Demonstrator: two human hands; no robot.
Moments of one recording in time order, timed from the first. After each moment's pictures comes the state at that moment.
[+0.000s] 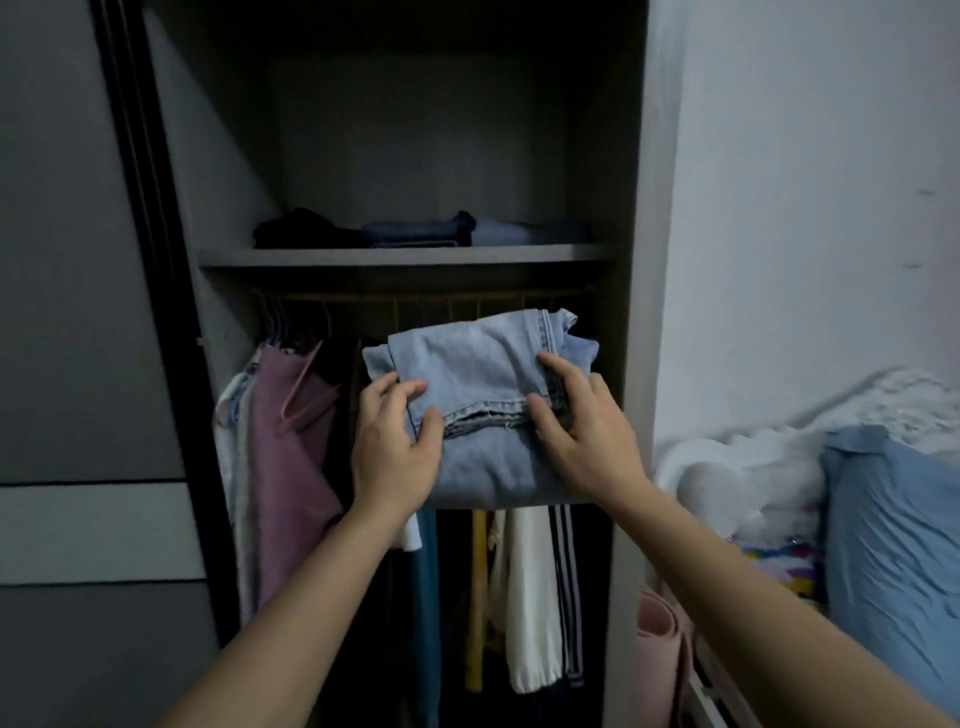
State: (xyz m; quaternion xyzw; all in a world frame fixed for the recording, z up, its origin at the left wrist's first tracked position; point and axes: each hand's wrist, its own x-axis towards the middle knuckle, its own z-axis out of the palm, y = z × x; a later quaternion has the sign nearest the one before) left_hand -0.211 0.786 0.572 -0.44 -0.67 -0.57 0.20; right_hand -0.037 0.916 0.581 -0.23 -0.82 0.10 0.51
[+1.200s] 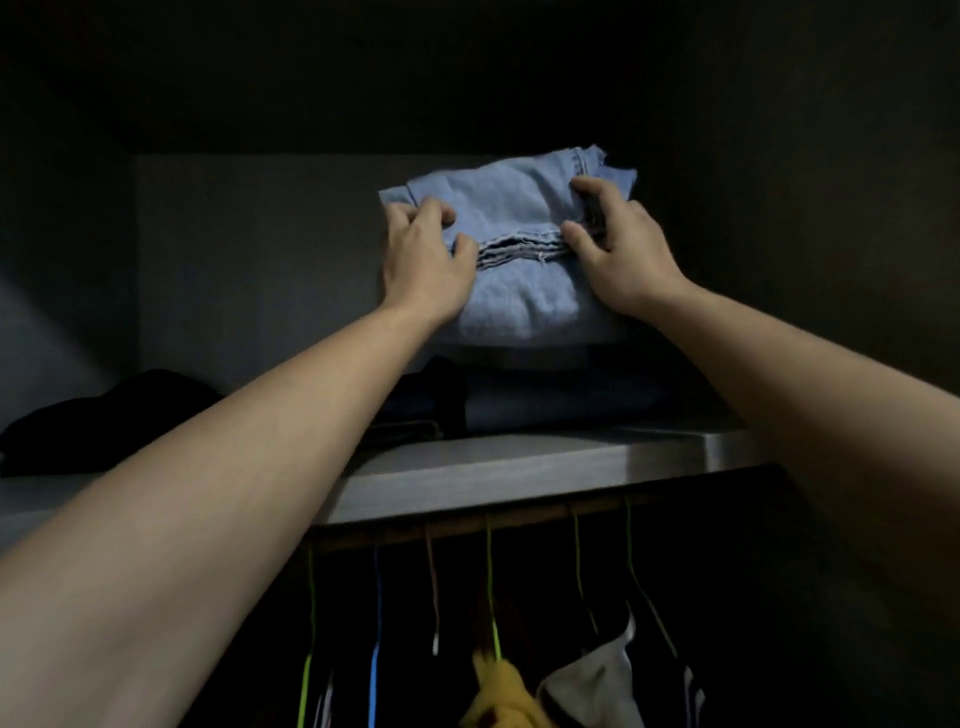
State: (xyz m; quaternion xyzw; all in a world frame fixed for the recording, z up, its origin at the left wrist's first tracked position) left_hand -0.465 1.183 0.940 -0.52 -0.55 -0.55 0.37; right_hand -0.286 1.294 0.935 -0.20 -0.75 -0.05 0.63
